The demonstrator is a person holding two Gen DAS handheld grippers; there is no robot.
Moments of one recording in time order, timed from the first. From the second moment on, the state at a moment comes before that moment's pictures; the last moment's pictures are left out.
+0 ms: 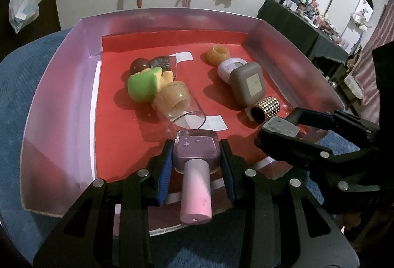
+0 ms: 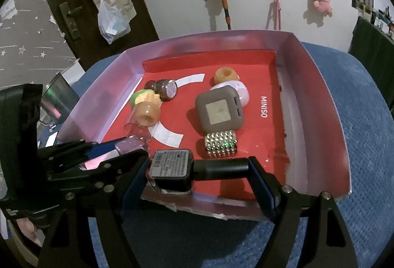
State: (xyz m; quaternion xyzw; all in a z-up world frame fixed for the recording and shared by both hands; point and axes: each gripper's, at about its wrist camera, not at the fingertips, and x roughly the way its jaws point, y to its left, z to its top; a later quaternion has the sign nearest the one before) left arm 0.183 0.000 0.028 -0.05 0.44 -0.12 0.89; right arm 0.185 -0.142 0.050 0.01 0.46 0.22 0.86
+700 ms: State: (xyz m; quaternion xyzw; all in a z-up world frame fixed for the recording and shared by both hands) left arm 0.201 0.008 0.022 -0.05 0.44 -0.08 0.89; right arm 0.210 -0.139 0.036 0.01 0.46 0.20 0.86
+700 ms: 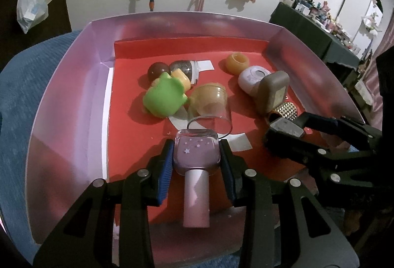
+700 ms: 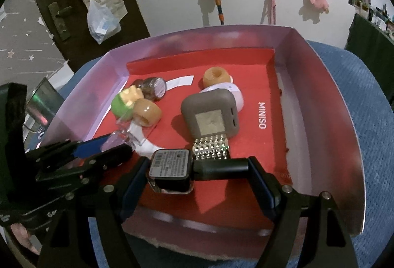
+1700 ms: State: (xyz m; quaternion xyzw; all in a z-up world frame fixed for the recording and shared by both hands) left arm 0.212 0.009 0.022 -0.05 0.44 -0.07 0.89; right arm 0.219 -0.129 0.032 -0.01 0.45 0.18 0.87
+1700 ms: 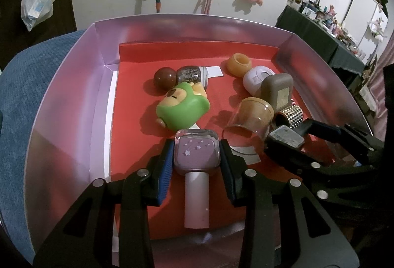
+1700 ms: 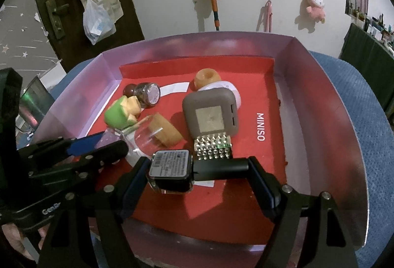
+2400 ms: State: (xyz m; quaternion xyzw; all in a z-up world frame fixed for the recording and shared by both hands) left arm 0.211 0.006 0.020 -0.04 0.43 -0.05 0.90; right arm 0.213 -0.120 0.026 -0.05 0.45 0.17 0.87
